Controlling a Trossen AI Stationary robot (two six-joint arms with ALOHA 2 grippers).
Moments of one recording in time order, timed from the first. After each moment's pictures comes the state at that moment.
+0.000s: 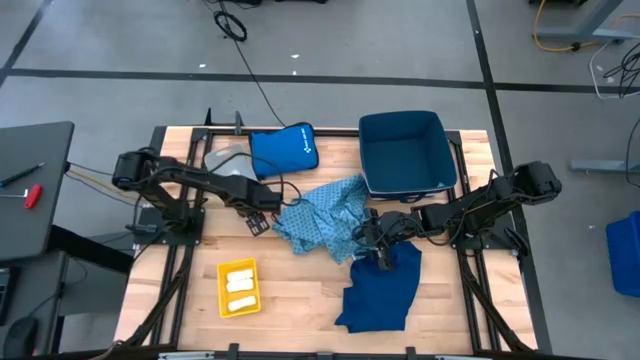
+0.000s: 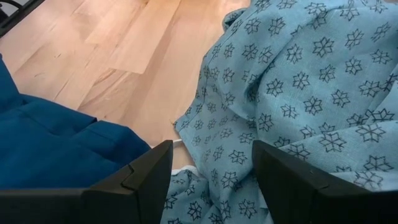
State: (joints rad) left arm 0.05 1.54 0.81 -0.86 -0.28 -0.53; right arm 0.19 1.45 0.51 0.29 -0.04 -0.06
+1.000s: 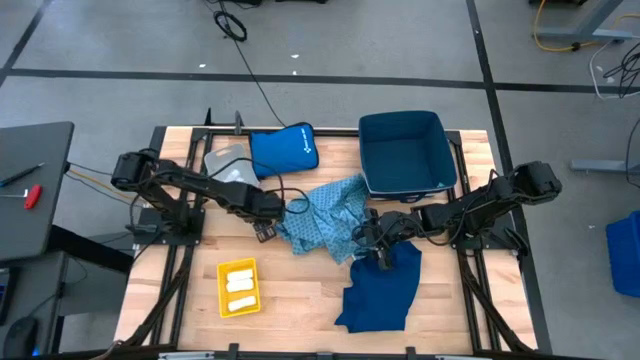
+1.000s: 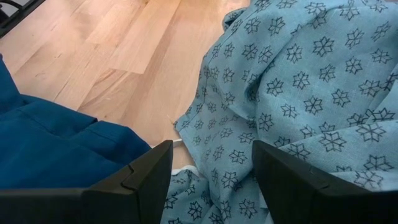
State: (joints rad) left arm -0.04 1.53 0.81 -0.71 -0.29 -0.51; right arm 0.19 1.45 0.51 0.29 -0.04 -0.06
